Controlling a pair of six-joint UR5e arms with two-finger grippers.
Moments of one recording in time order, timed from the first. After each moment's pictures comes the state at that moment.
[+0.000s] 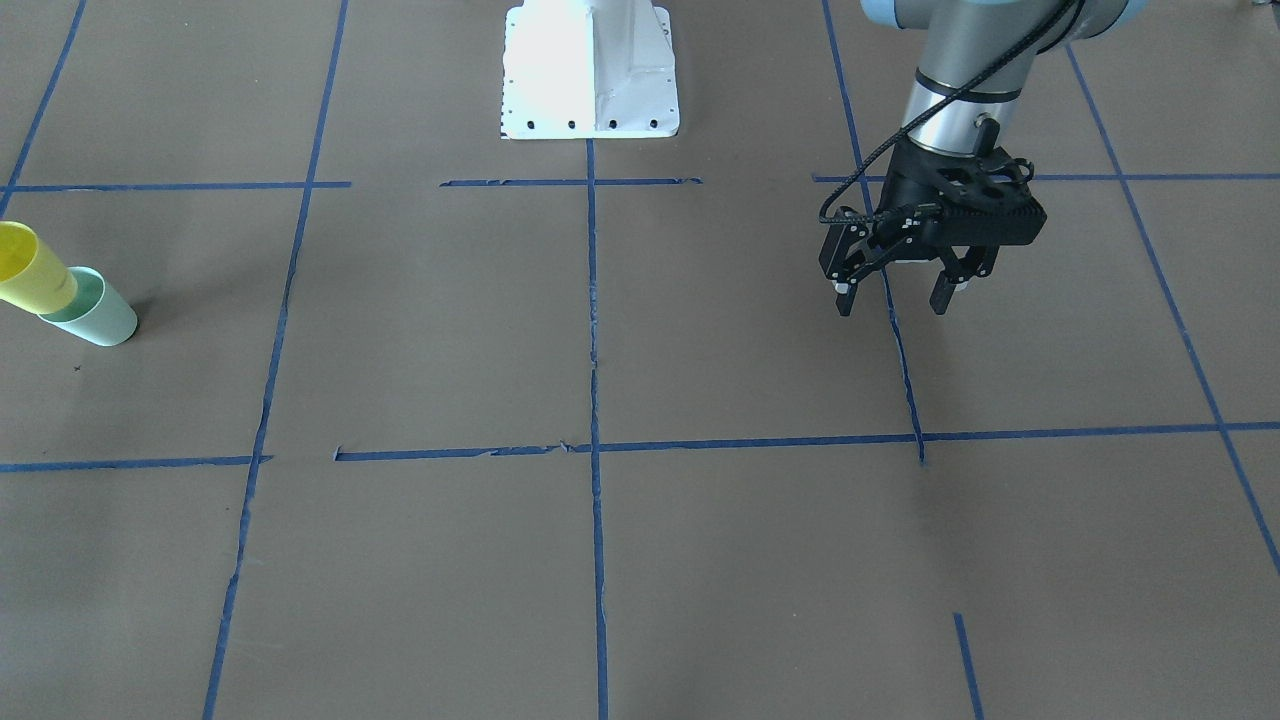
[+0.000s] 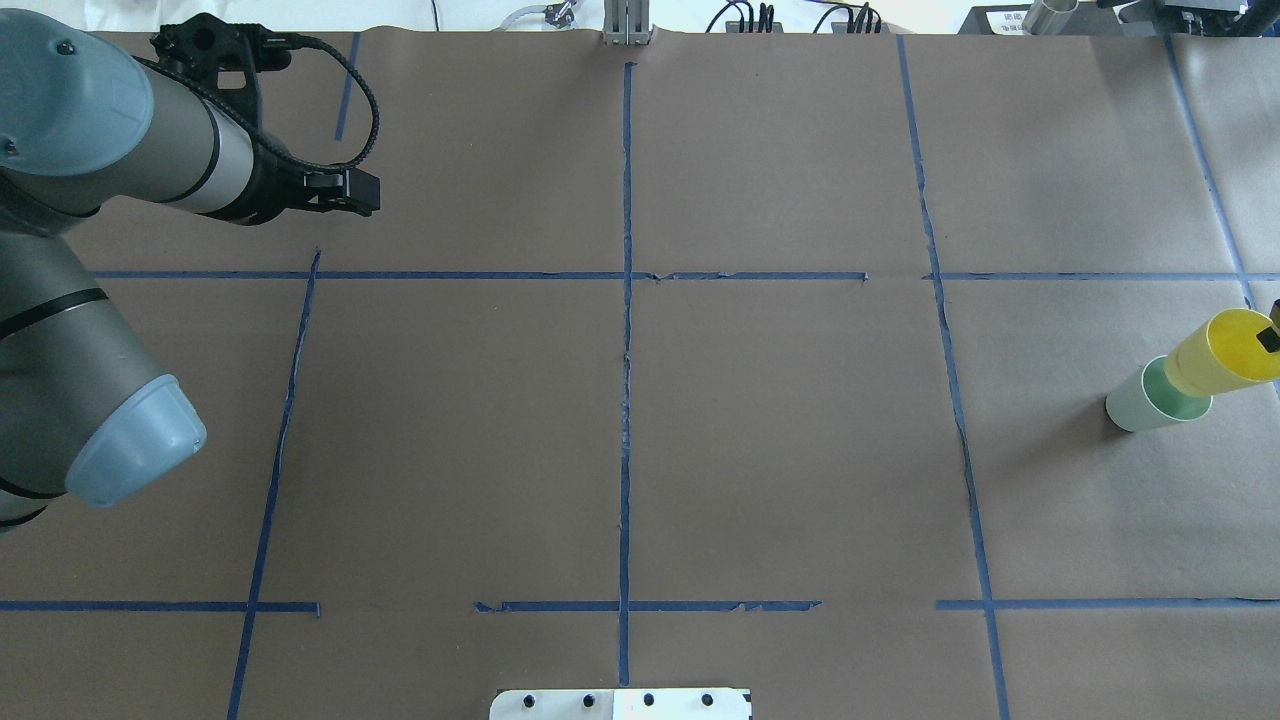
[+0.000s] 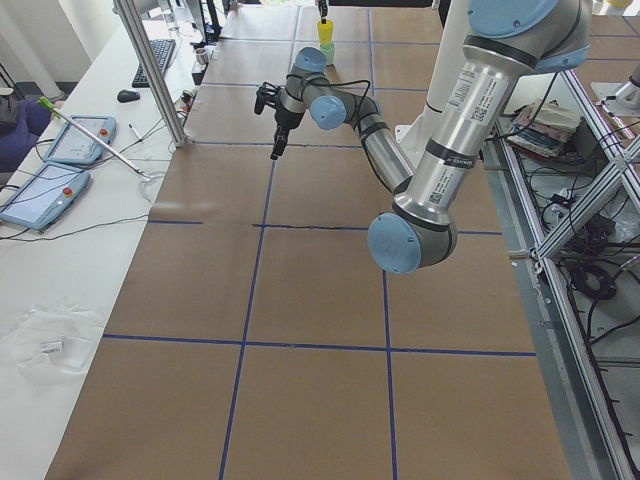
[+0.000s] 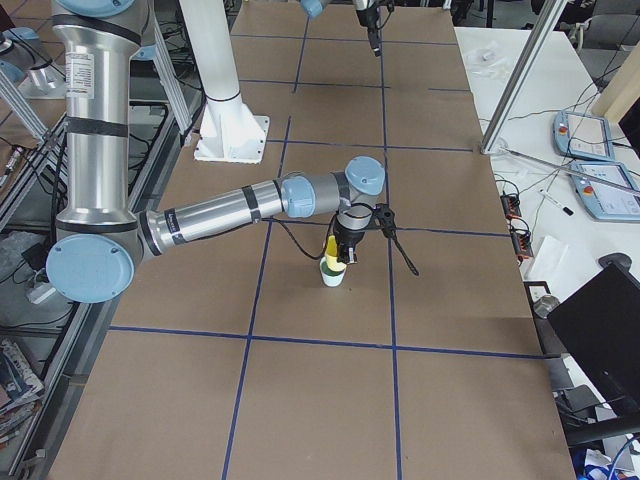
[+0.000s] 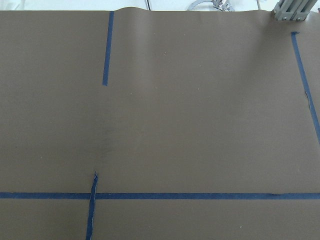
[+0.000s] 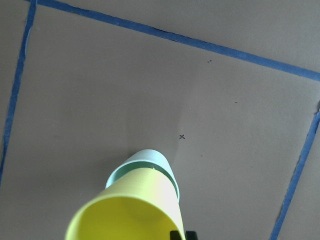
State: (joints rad) left arm -0.81 -2.00 -2.00 -1.58 -1.78 -1.04; right arm 1.25 -1.63 1.93 -1.71 2.32 0.08
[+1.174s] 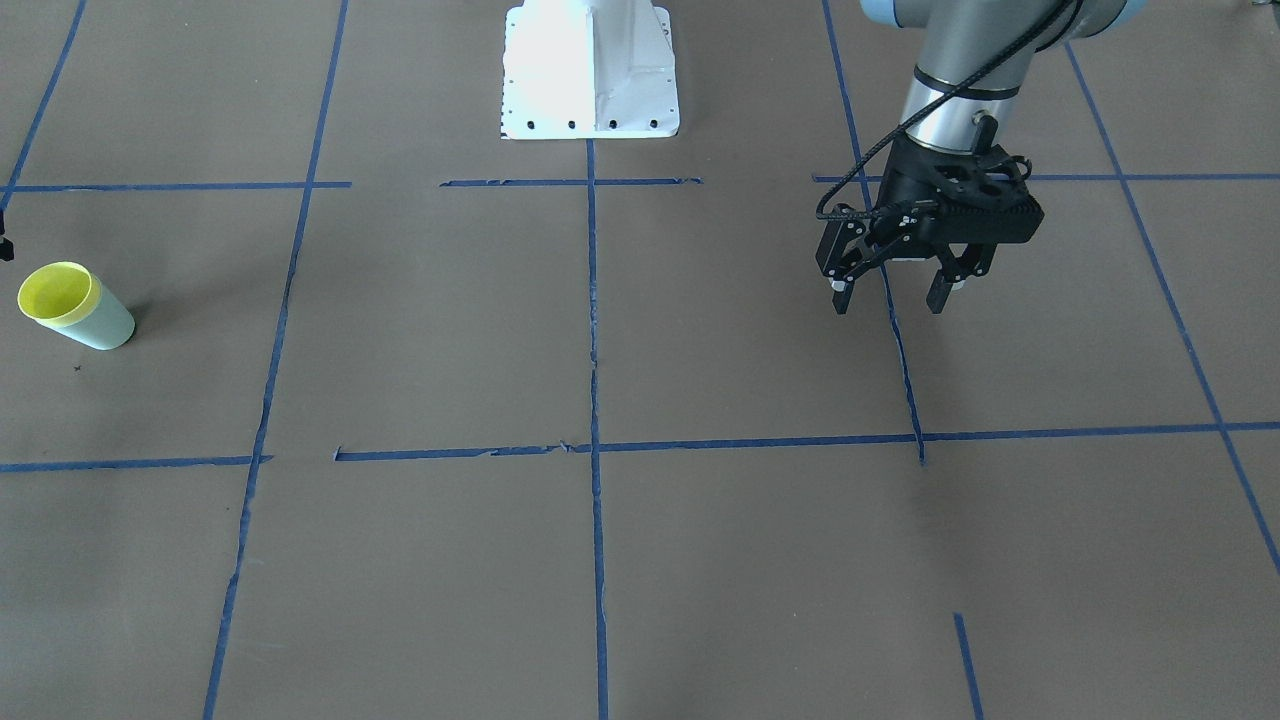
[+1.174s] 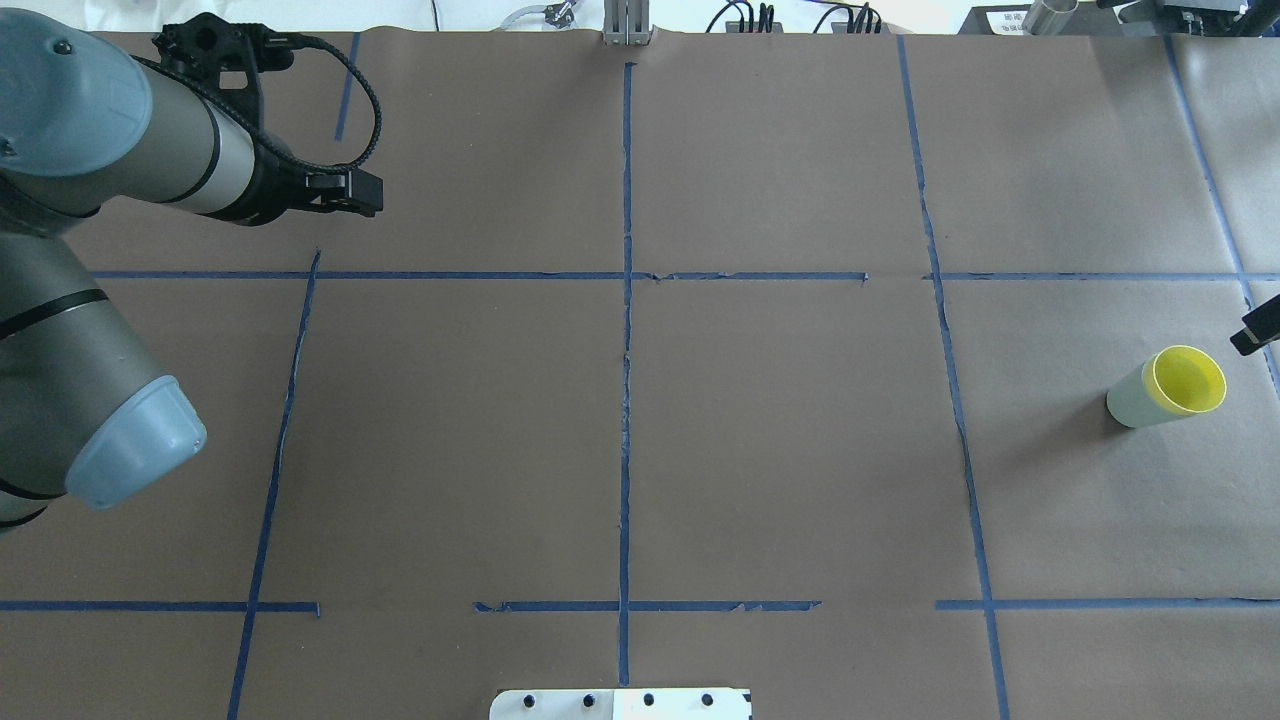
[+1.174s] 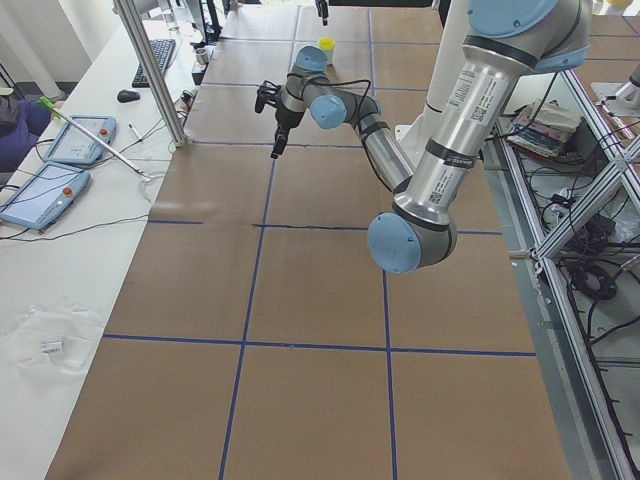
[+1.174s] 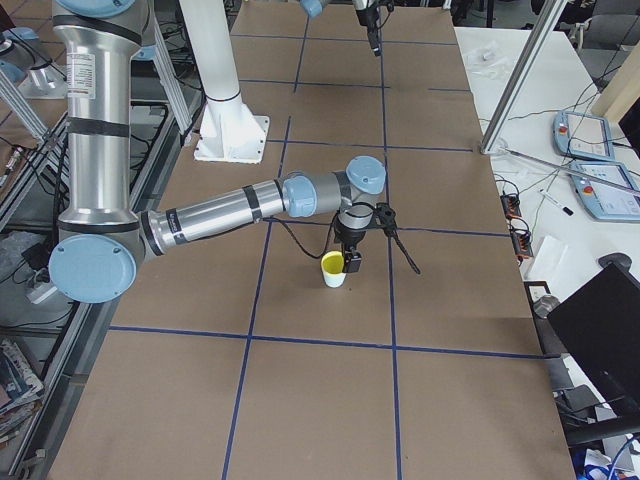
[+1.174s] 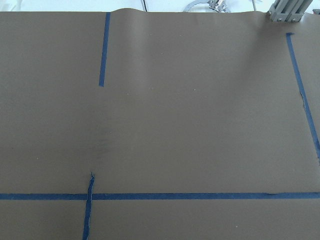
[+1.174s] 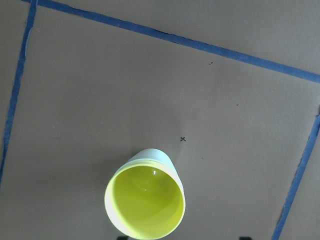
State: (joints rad) left arm -0.81 -2.00 -2.00 -1.59 -1.80 -1.03; right arm 1.26 -1.63 1.93 -1.71 2.32 0.05
